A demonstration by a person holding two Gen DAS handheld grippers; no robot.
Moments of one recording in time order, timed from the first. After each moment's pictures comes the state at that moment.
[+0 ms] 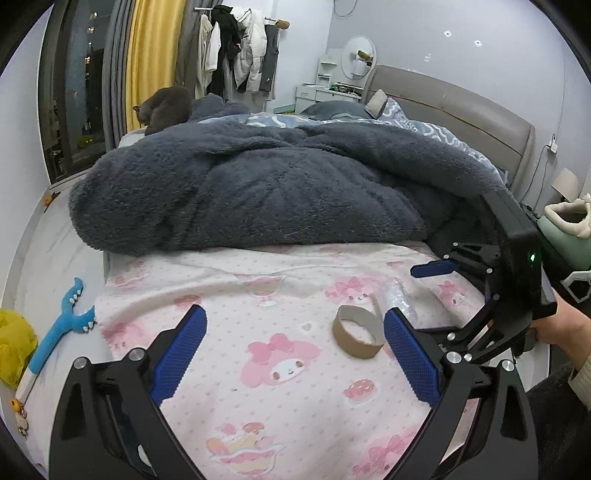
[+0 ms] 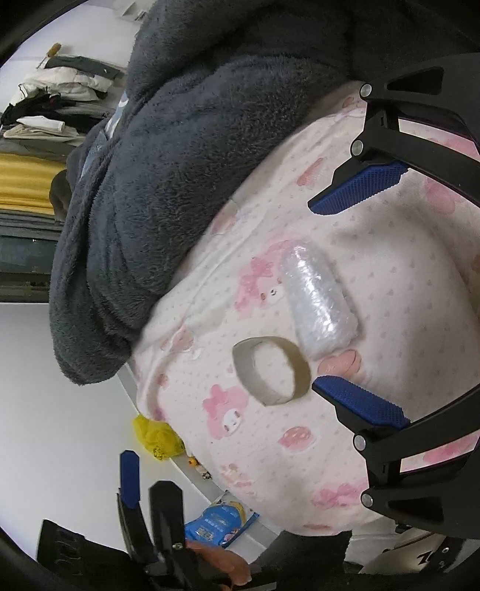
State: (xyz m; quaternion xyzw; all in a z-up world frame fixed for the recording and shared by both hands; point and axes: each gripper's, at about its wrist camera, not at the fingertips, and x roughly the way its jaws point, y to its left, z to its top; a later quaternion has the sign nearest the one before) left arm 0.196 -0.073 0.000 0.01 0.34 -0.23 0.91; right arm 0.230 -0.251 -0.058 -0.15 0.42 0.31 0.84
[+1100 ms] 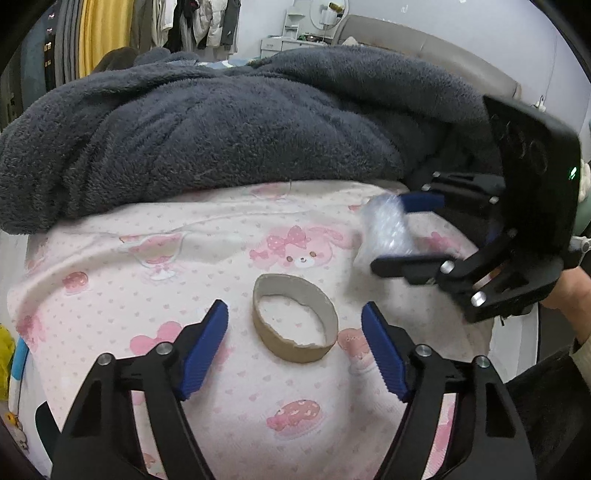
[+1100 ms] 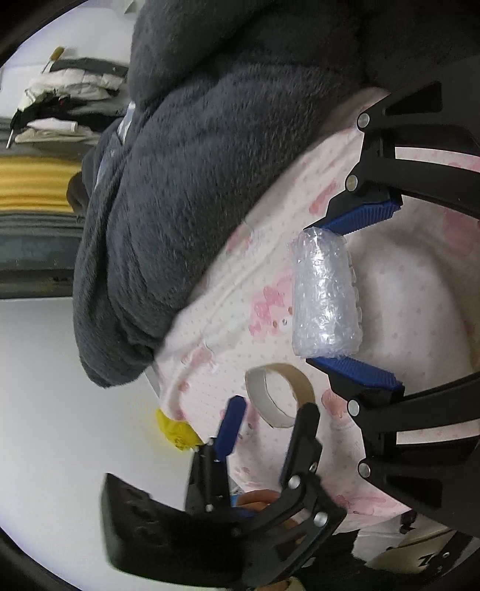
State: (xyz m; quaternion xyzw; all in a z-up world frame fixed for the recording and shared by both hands) left arm 0.219 -0.150 -0.063 0.05 0.43 -0.27 0.86; right arm 0.239 -0.285 -0.055 -0.12 0.38 0.33 0.86
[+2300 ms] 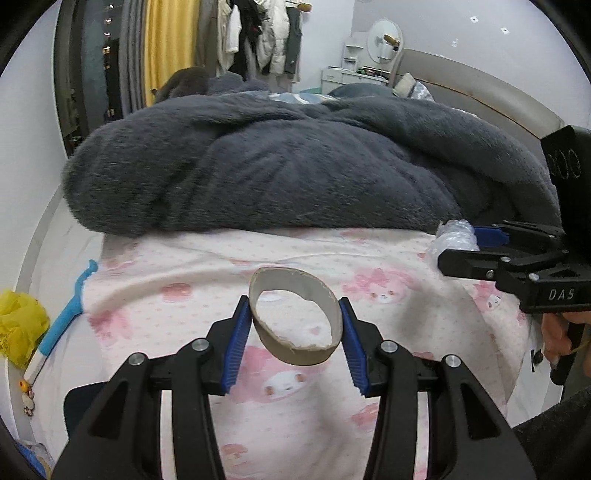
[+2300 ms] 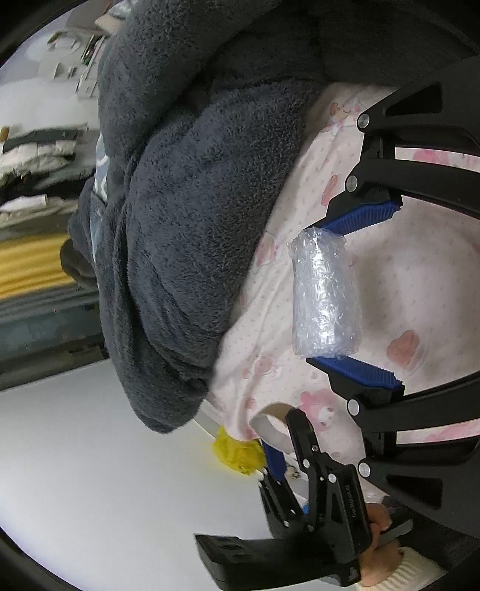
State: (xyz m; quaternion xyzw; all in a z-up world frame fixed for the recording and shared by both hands) left arm 0.219 -0.096 -0.027 0.02 0.38 -0.16 0.91; right arm 0.247 -0.267 -0.017 0.01 0.41 0.24 0.88
